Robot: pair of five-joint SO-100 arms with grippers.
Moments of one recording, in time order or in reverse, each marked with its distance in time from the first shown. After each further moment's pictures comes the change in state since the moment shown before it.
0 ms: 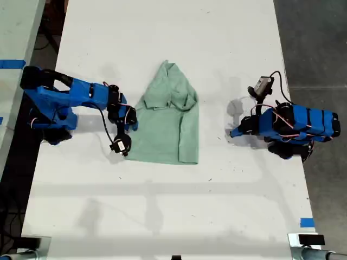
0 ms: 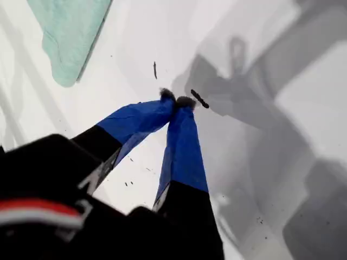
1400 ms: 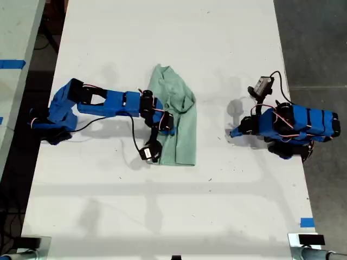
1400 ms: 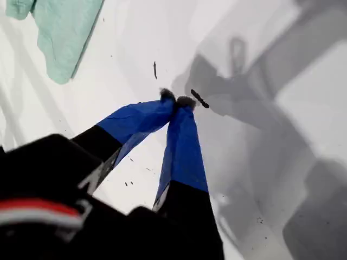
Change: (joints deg) arm 0 3.3 -36.6 -62.9 8.5 9.5; arm 1 0.0 0.0 0.0 0.0 0.0
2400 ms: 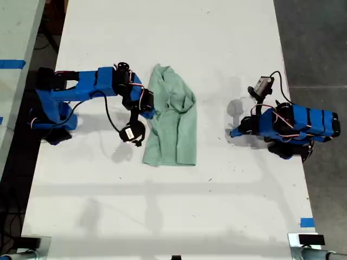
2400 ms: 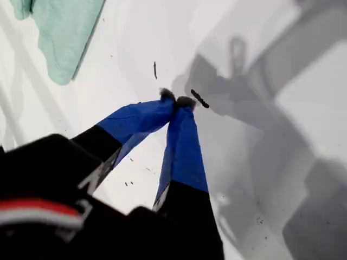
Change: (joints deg) arm 0 -2.8 28.7 13.4 19.8 -5.4; arm 1 0.0 0.0 0.0 0.0 0.0
